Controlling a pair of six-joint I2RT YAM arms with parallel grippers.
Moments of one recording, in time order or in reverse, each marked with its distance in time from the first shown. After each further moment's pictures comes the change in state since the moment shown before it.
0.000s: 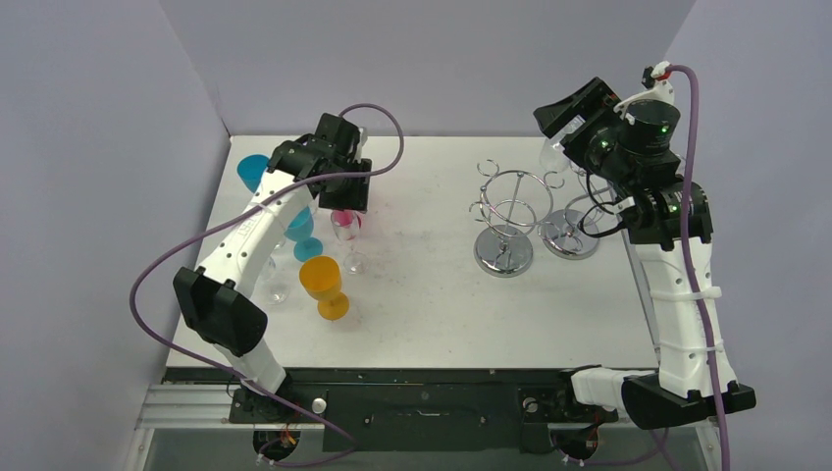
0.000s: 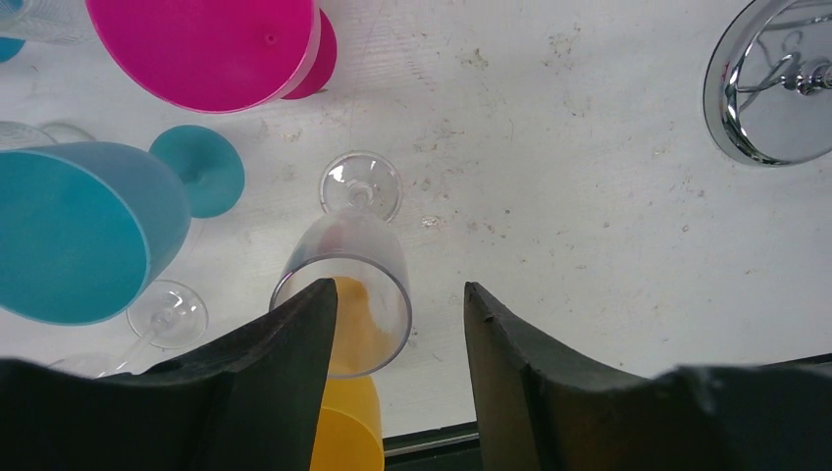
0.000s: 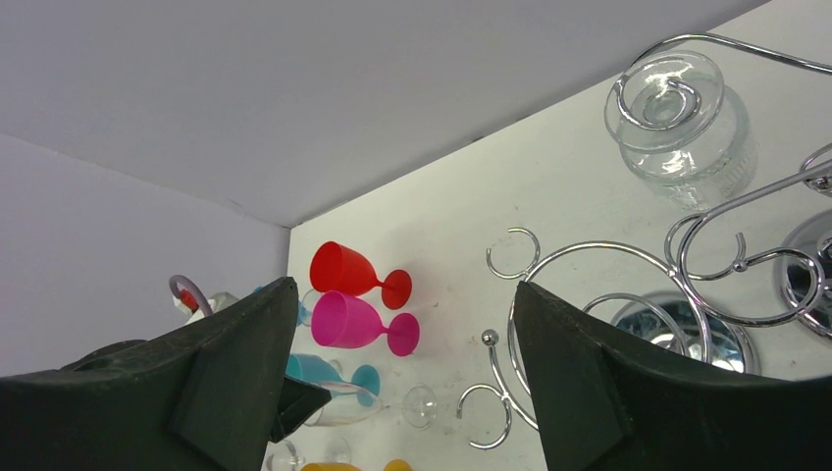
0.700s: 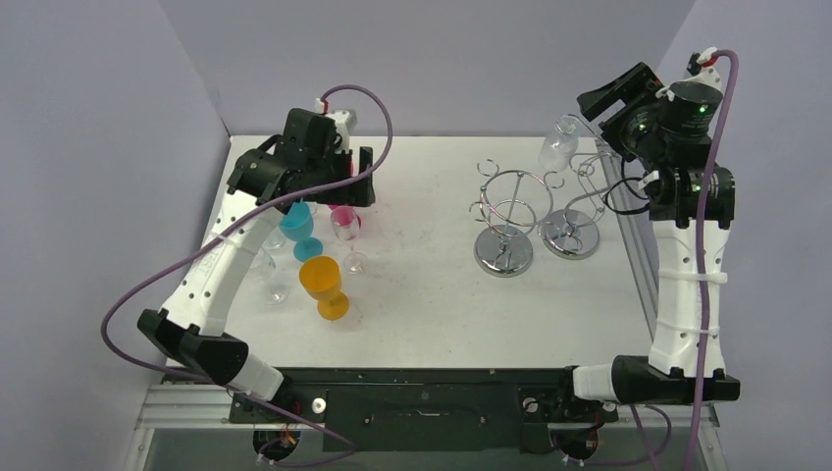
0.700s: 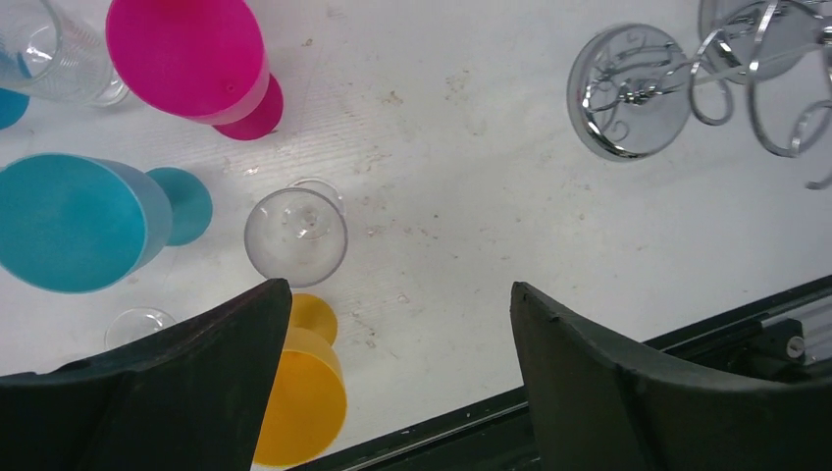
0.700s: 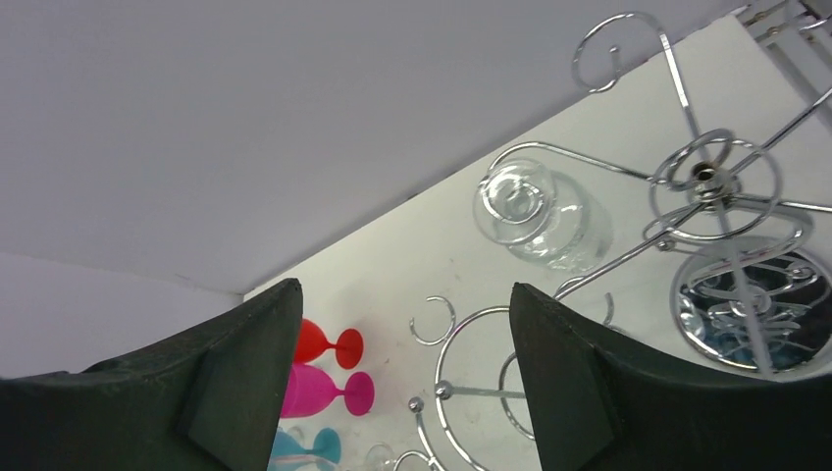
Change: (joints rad) left arm -0.023 -0.154 0.056 -0.014 0.059 -0.006; right arm -0.208 0.073 0.106 -0.043 -0.063 -0.047
